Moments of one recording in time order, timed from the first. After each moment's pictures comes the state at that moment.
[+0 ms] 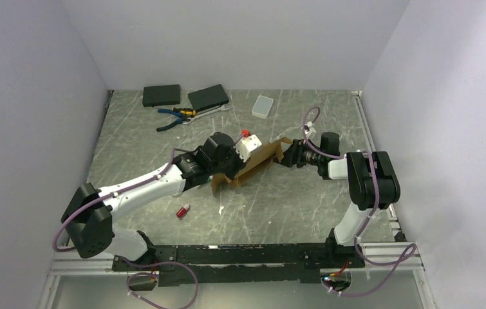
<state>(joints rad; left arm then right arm) -0.88 1.41 1.04 -0.19 0.06 0.12 0.03 1.76 0.64 0.57 -0.95 0.34</state>
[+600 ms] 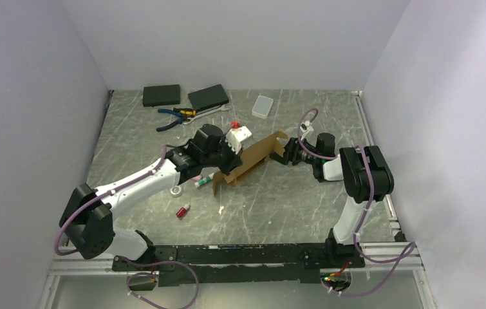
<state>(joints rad) -0.77 1.40 1.03 -0.19 0.24 0.06 0.07 1.85 0.63 0.83 -0.90 0.43</state>
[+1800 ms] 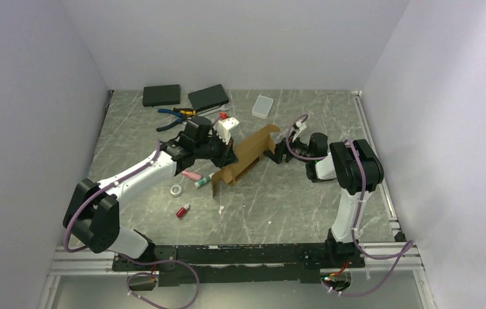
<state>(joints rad) -0.61 1.45 1.03 -0.18 0.46 -0.02 0.14 1.97 0.67 1.06 -0.85 0.29</state>
